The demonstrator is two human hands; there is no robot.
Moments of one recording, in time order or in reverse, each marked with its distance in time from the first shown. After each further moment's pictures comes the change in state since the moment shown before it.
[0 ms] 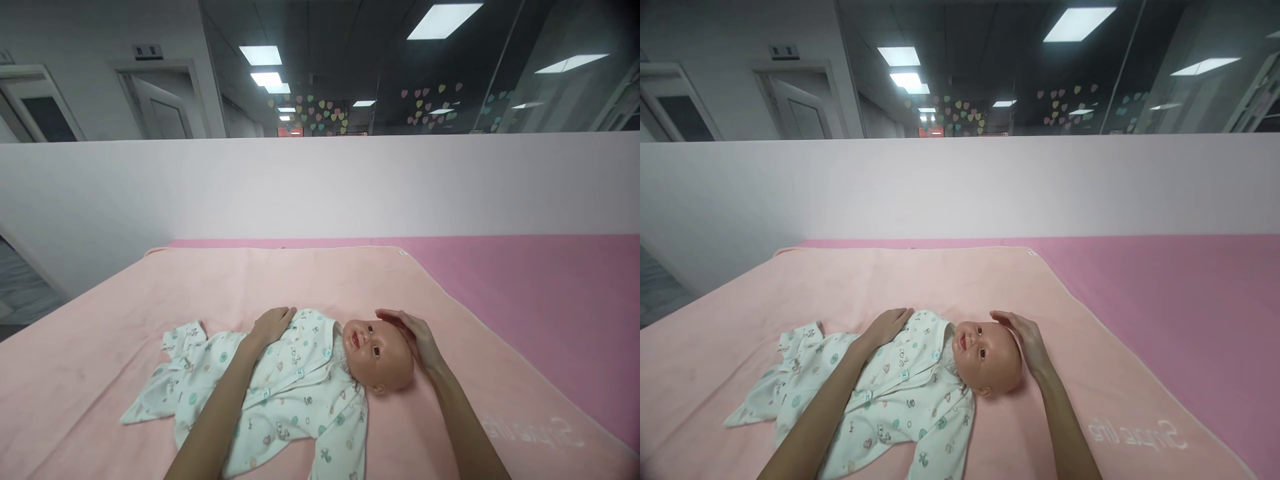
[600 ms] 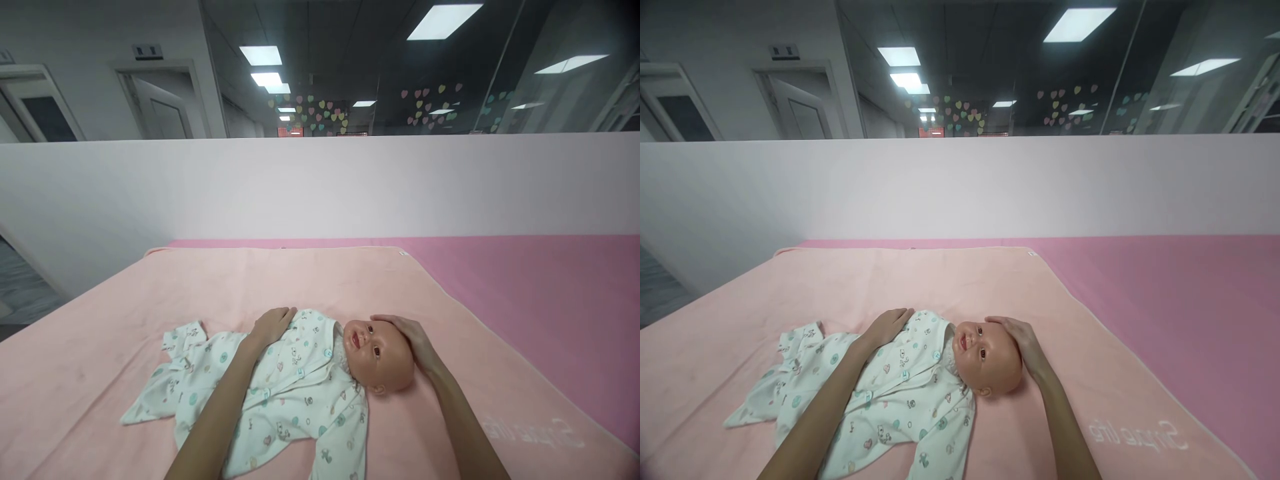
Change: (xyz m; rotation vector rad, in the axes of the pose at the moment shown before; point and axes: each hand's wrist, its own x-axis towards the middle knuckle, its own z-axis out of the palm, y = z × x) left_hand -0.001 0.001 -0.001 -0.002 0.007 0.007; right_hand 0.001 0.002 -0.002 -0.032 -0.062 0.025
